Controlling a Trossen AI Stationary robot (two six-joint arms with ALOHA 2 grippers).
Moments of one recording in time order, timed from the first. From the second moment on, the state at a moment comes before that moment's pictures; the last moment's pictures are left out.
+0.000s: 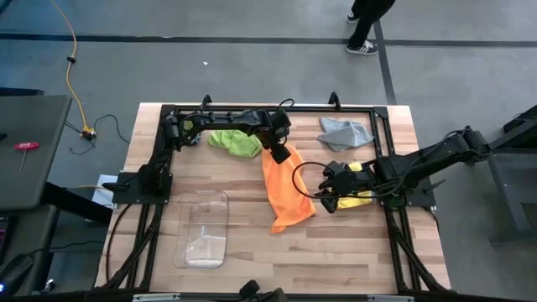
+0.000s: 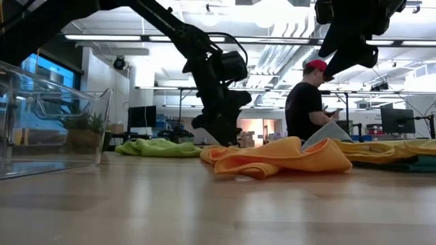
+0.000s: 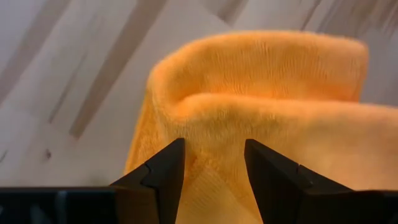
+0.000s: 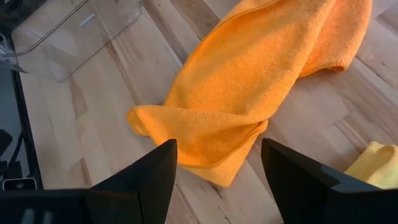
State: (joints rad) left arm 0.49 2.18 1.66 -0.69 0.14 -0.22; right arm 0.28 1.13 0.83 -0.58 0.24 0.84
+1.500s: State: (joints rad) left arm 0.44 2.18 1.66 -0.90 0.08 0.06; right arm 0.28 1.13 0.83 -0.57 0.33 0.94
